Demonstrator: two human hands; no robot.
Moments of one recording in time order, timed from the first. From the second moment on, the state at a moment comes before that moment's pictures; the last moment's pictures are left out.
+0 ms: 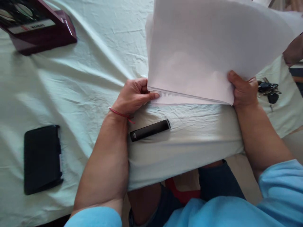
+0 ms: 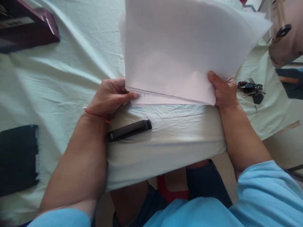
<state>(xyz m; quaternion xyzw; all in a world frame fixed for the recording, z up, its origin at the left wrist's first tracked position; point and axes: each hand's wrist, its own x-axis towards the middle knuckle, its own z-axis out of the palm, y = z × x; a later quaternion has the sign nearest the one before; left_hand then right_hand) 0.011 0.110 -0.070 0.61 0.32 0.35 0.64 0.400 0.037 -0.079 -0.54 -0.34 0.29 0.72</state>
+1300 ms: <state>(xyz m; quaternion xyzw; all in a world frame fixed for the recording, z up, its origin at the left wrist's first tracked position) 0.016 0.112 -0.078 0.62 0.37 0.44 0.53 0.406 0.037 -0.080 -0.55 -0.36 0.28 0.70</state>
